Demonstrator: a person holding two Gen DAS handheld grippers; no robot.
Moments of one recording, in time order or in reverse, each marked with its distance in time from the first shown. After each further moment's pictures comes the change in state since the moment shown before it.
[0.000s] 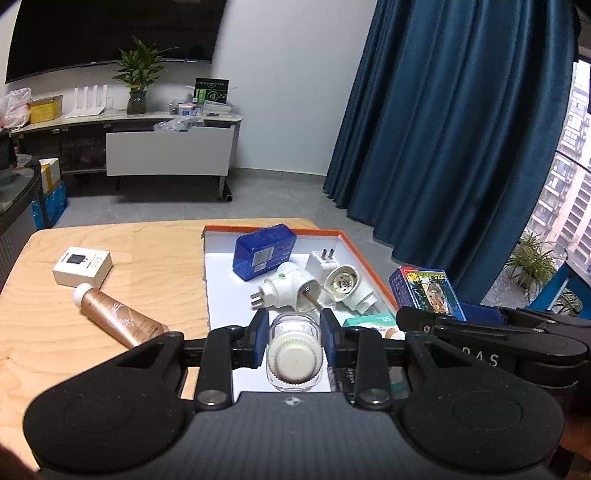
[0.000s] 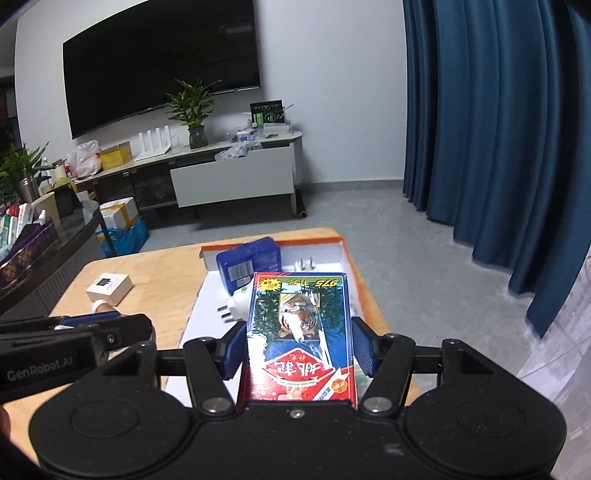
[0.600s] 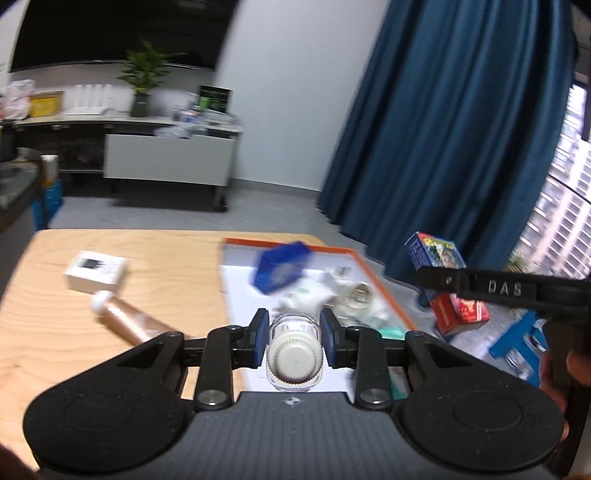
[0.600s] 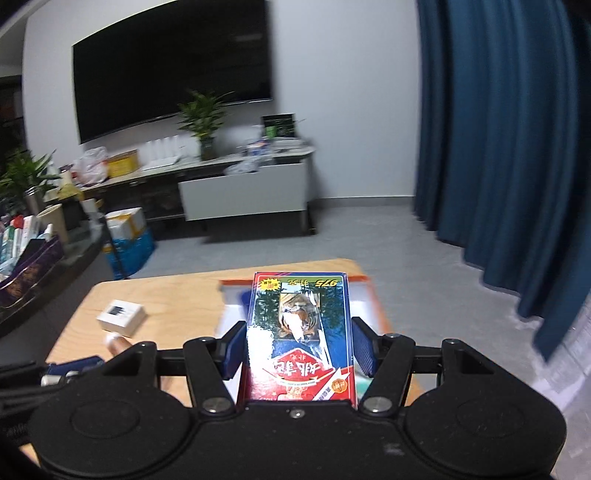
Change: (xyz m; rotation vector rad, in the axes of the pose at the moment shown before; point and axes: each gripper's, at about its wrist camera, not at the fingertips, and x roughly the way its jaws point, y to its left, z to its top) left arm -0.013 0.034 0.004 -0.026 -0.037 -0.082; right arm -0.005 0.017 0.035 -0.009 -0.045 -0.011
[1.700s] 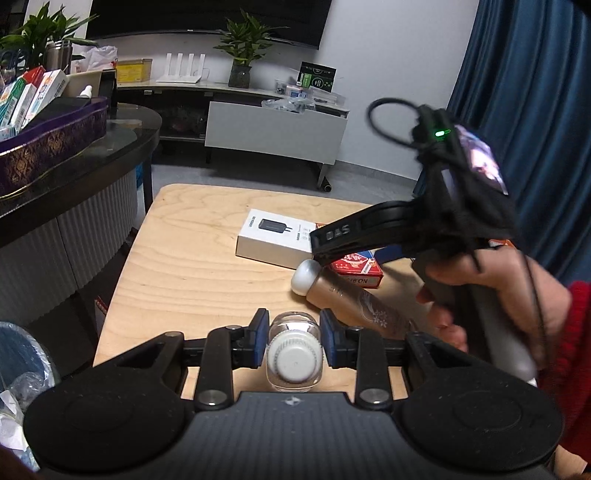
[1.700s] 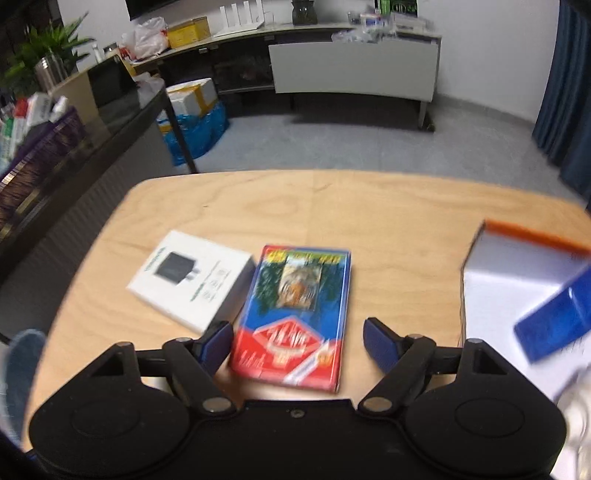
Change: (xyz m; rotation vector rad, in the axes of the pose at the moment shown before) left arm 0.010 0.170 -0.015 -0.104 0.043 0.263; right arm 0.277 0.232 -0.004 -0.209 0.390 0.189
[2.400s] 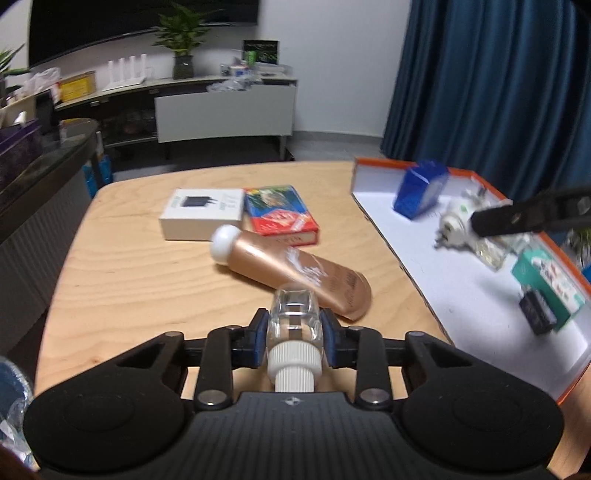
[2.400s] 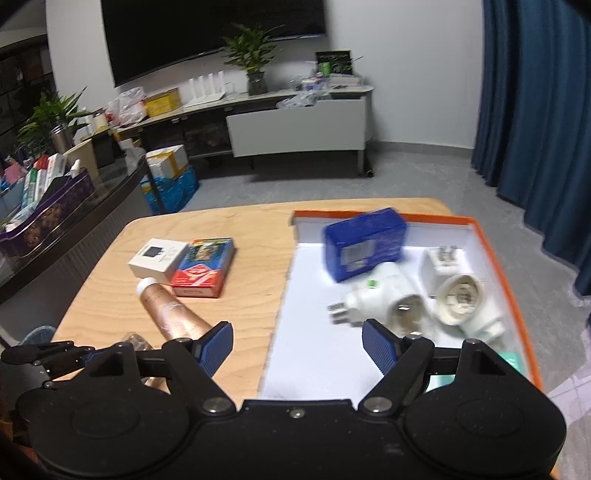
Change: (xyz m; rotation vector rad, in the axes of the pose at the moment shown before) left arm 0.015 -0.045 -0.019 0.173 0.072 -0.037; right arm -0.169 -0.095 -0.101 0.102 -0.180 0.006
